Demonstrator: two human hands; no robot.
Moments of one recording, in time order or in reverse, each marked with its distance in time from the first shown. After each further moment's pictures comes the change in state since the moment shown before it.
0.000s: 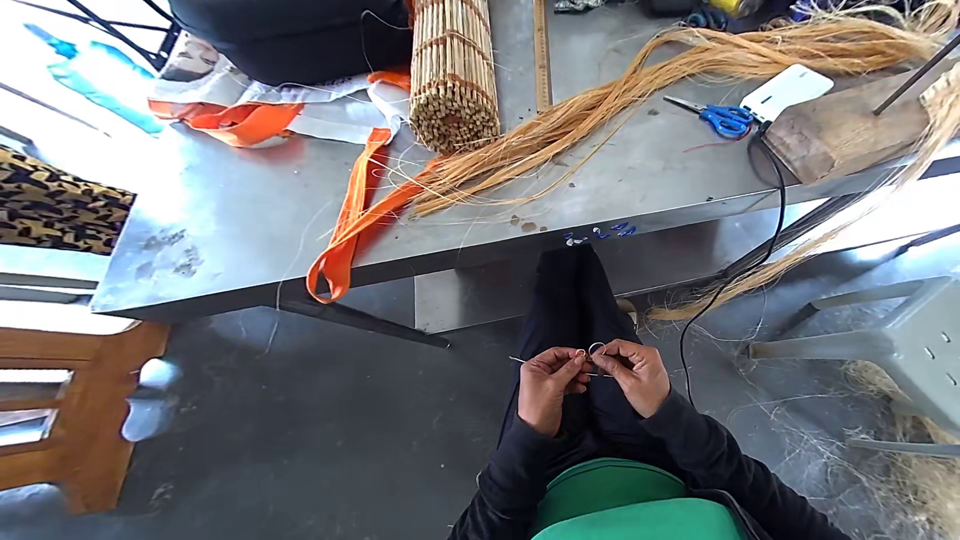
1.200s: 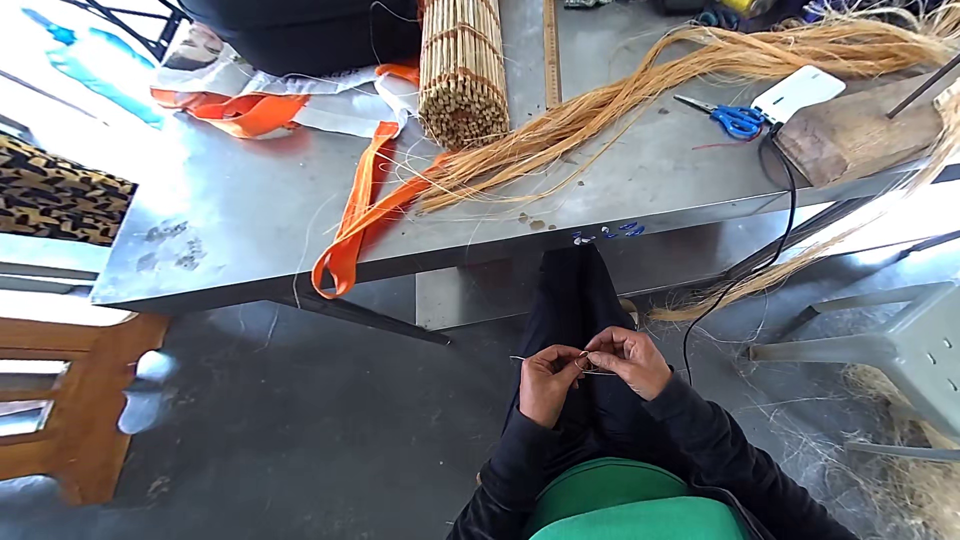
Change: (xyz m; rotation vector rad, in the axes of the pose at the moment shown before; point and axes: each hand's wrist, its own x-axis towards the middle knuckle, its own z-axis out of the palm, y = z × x) left_hand 0.016 -0.018 -0.019 0.212 -0.069 0.240; right_hand 0.024 -0.012 -0.006 0.009 -0.222 0.287
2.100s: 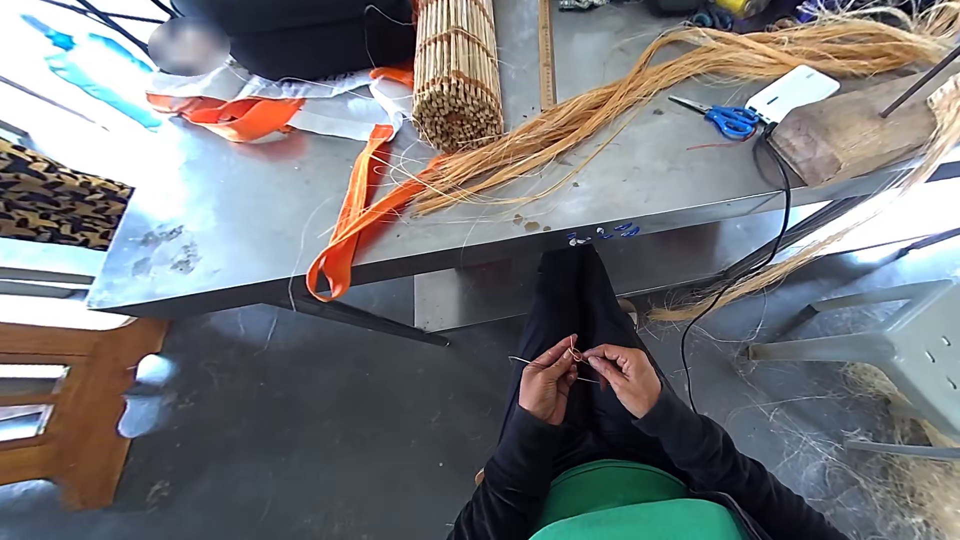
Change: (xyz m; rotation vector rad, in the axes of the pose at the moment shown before) left_hand 0.004 0.003 0.013 -0.504 0.193 -0.390; right_hand -0.015 0.014 0.011 -0.180 0.073 -0.047
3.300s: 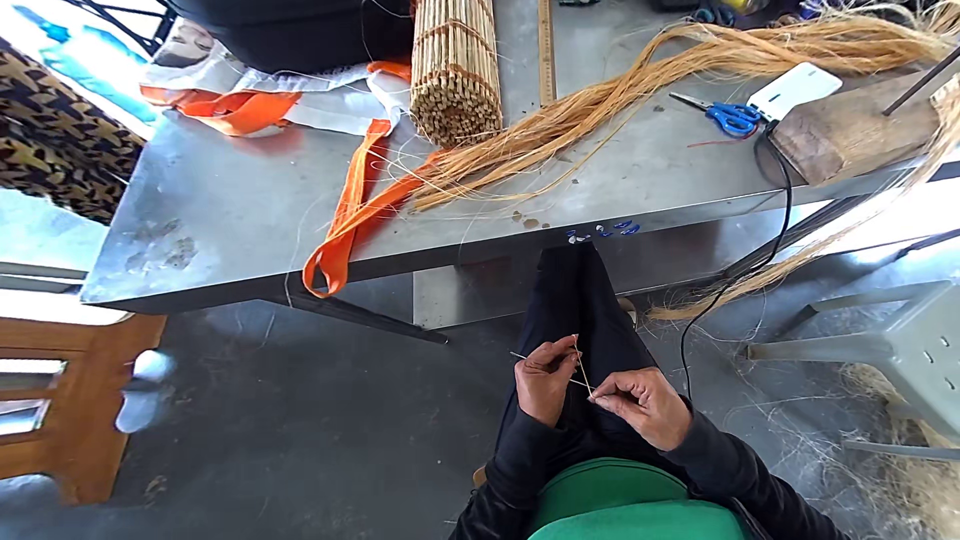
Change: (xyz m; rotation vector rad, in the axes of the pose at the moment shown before) left_hand 0.005 -0.012 -0.012 0.515 -0.110 0.664; right_hand -0.030 -0.020 -0.019 -0.012 -0.164 -0.256
